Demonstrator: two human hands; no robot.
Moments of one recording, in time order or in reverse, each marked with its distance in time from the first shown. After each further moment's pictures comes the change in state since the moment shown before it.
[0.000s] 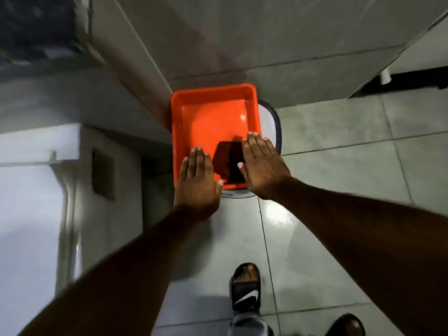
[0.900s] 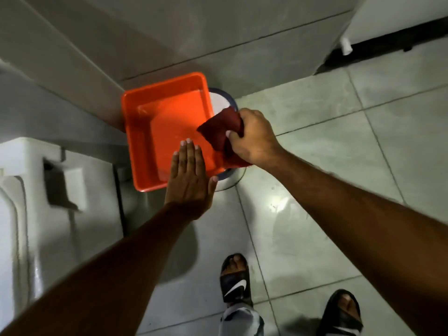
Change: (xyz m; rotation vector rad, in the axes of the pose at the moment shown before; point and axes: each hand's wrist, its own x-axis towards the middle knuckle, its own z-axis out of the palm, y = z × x) left_hand -0.002 0.073 0.012 0.013 0.132 0.199; right_hand -0.027 0.058 -0.050 0.665 0.221 0.419
